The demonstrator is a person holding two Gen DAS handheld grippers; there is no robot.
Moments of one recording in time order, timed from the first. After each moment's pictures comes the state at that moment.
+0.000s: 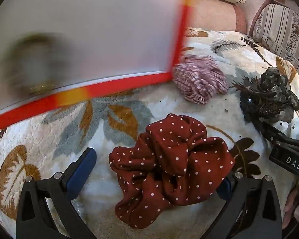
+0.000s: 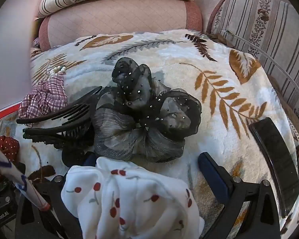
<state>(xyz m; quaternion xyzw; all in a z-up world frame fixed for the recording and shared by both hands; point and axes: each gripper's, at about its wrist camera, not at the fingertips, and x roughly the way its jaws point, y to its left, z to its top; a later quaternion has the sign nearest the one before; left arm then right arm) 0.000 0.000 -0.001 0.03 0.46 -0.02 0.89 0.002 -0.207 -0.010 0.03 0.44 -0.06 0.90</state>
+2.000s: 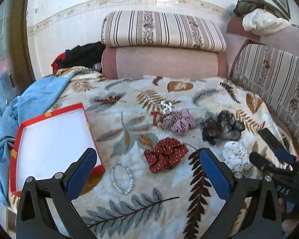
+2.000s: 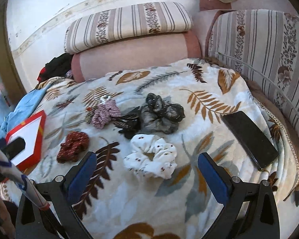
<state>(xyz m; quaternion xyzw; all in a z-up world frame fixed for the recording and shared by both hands) -0.137 0.018 0.138 0.07 0.31 -0.01 0.95 -0.138 -0.196 0.083 0.12 0.36 0.00 0.92</state>
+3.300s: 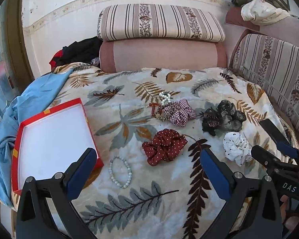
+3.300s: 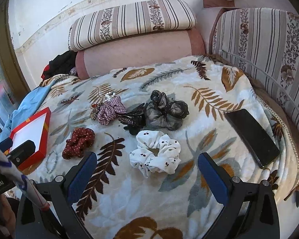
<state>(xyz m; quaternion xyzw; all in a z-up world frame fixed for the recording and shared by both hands) -0.128 0.016 0.123 0.06 0.35 -0.02 0.94 -0.143 -0.197 0.080 0.12 0.36 0.01 0.92</state>
